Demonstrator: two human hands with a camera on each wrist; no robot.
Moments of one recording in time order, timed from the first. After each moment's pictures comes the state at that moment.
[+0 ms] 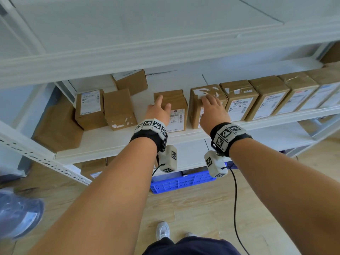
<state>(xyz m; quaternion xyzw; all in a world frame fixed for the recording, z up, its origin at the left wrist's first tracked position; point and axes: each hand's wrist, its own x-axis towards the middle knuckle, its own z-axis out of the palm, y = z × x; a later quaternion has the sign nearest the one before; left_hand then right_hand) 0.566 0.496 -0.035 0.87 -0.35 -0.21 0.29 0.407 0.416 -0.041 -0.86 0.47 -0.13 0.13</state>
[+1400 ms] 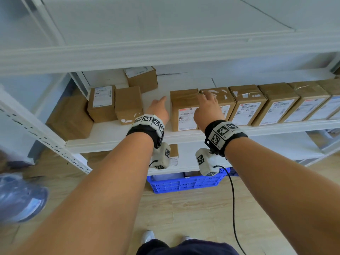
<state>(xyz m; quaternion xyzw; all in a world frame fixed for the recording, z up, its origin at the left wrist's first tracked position) 0.590 0.517 -0.030 0.87 -0.43 -0.16 0.18 0.436 0.443 -0.021 -0.86 0.44 -0.17 0.18</state>
